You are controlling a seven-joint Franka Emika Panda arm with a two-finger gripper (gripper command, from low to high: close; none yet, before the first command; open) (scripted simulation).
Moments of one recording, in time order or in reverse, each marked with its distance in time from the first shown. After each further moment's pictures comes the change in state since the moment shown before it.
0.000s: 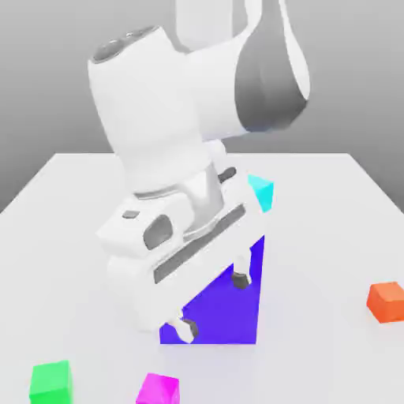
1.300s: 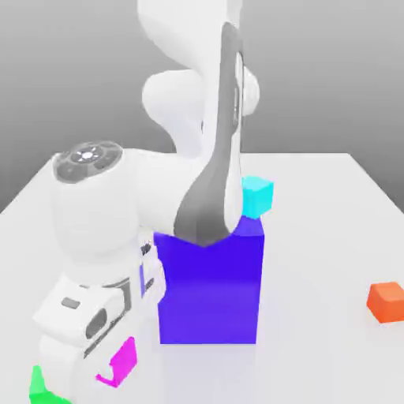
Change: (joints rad) arm -0.084 0.191 -0.136 -0.002 -0.208 0.118 -0.130
